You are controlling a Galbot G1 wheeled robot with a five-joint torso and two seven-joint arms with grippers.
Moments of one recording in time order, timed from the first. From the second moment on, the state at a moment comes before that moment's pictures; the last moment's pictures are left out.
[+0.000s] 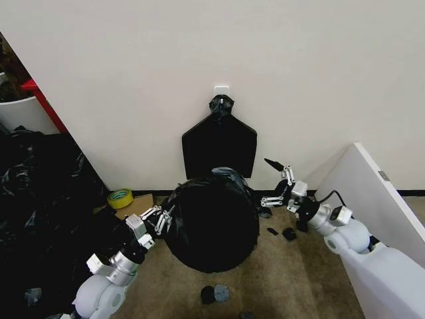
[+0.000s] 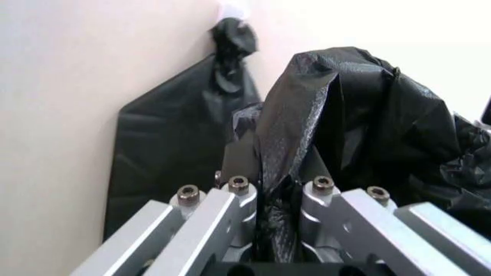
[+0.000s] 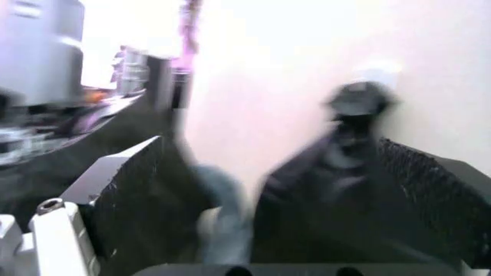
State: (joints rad) left arm 1.45 -1.02 -0.38 -1.94 -0.77 -0.44 0.41; right arm -1.01 0.73 0.15 1.78 0.71 0.58 -0.47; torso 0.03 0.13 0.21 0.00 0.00
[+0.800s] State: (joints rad) left arm 1.50 -1.17 -0.31 -2.01 -0.86 0.03 -0.28; right arm -1.16 0.88 0.04 2.08 0.05 0.47 0.21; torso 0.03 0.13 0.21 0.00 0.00
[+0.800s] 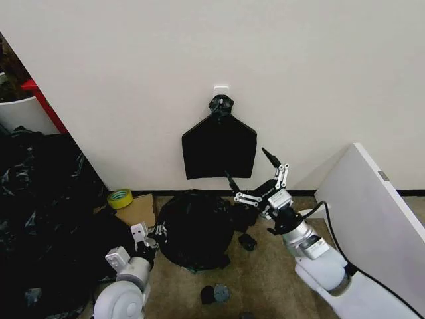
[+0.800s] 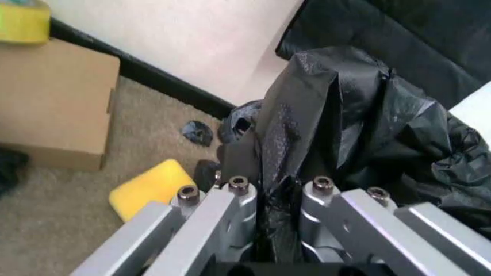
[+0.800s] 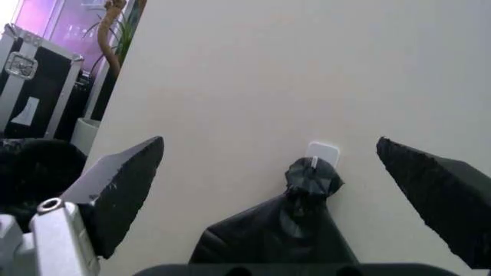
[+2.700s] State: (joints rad) left arm 1.64 -1.37 -0.42 -2.25 -0.28 -0.30 -0.06; right arm -1.36 0.97 0.30 2.20 0.16 0.15 0.26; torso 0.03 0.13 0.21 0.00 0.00
